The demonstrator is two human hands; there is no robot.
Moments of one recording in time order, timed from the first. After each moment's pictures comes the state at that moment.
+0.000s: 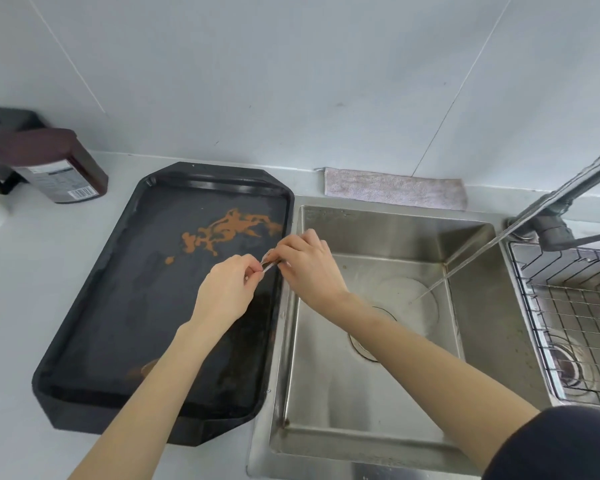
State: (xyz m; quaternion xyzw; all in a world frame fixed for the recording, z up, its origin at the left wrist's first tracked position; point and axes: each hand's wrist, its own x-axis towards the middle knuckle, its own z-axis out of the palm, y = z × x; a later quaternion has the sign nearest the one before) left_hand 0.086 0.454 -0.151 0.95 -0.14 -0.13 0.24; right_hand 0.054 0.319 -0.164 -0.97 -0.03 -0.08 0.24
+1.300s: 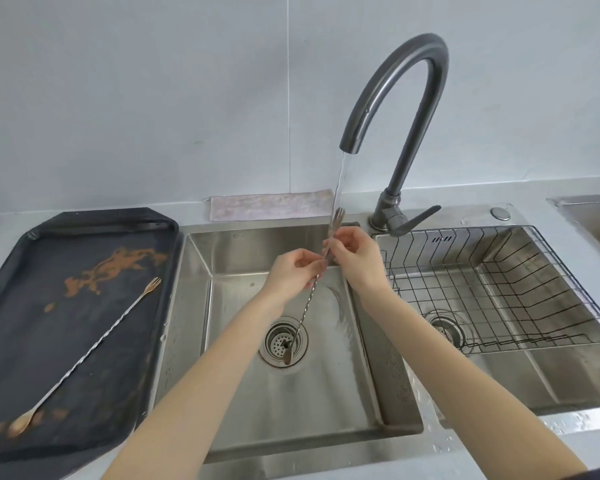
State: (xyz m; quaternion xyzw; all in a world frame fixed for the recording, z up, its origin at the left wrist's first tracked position) left_hand -0.025 0.221 -0.111 0.73 -0.13 -0.35 0.58; right_hand -0.082 0.124 -0.105 -0.71 0.32 -0.20 0.59
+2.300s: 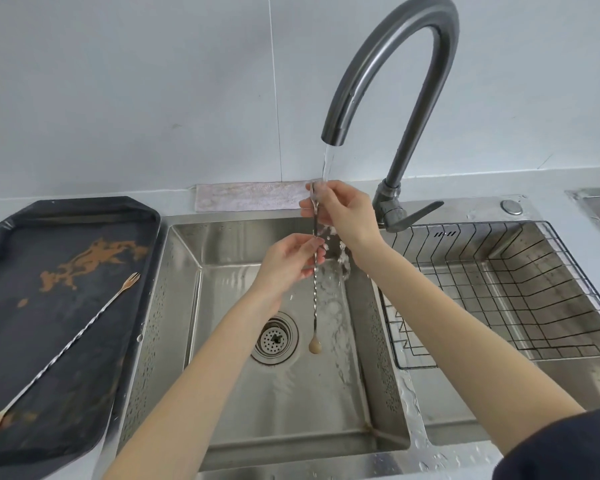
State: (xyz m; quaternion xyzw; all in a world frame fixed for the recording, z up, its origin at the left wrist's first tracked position) left_hand -0.023 0.188 -0.113 0.66 -0.09 -0.35 0.66; right_hand -0.044 0.079 -0.081 -0.68 0.22 -0.16 0.68
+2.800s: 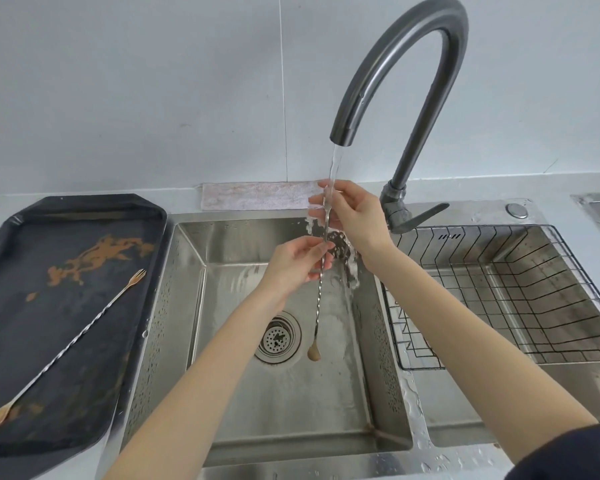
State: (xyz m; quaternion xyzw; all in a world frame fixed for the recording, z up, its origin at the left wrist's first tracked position) left_hand -0.025 0.191 -0.111 0.68 -0.13 -0.36 0.63; right_hand -0.047 0.076 -0.084 -0.68 0.22 -0.16 0.68
